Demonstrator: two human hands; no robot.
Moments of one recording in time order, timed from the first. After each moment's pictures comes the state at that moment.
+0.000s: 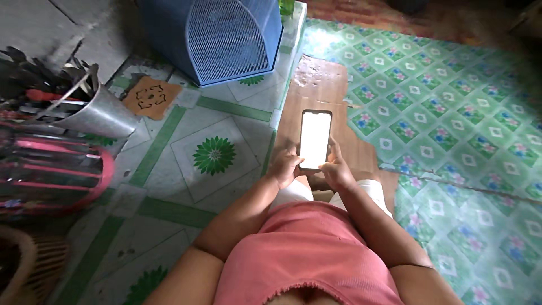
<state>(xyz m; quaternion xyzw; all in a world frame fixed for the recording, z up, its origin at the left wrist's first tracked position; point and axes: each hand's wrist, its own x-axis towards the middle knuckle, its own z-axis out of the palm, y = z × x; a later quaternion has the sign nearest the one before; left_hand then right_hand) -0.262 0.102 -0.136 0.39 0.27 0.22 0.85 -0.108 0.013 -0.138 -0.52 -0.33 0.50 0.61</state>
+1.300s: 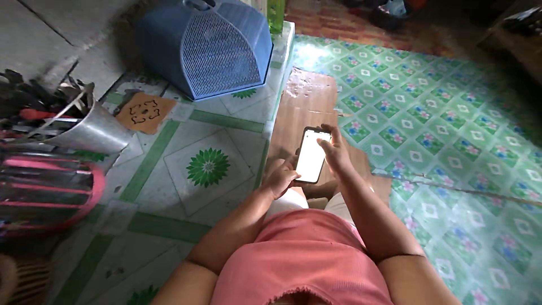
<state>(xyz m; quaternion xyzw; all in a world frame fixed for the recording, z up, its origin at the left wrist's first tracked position) -0.261 0.101 -0.138 0.47 0.26 0.17 0.83 -0.081 0.049 -0.089 -0.66 -0.39 0.33 0.55</state>
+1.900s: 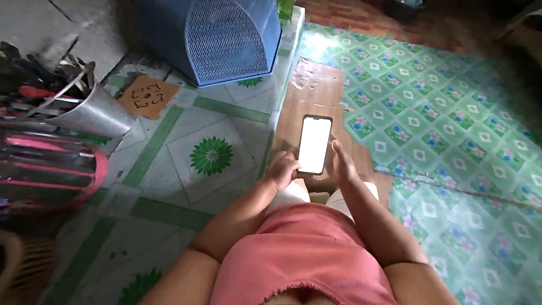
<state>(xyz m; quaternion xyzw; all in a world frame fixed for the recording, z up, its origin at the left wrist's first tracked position) -0.263 0.101 -0.142 0.41 0.25 0.21 0.85 -0.092 0.019 -0.127 -0.54 -0.32 0.49 0.61</state>
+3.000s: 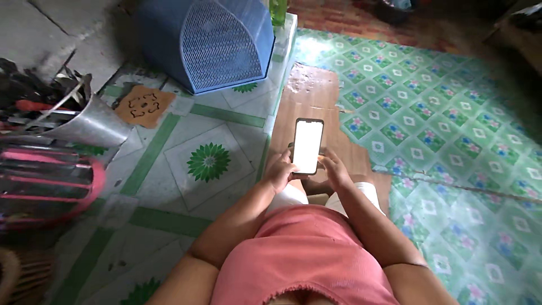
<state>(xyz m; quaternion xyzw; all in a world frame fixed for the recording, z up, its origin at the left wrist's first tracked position) -0.262 0.104 -0.140 0.44 0.28 0.20 0.83 -0.092 0.012 -0.134 -0.63 -0.36 0.43 0.53</state>
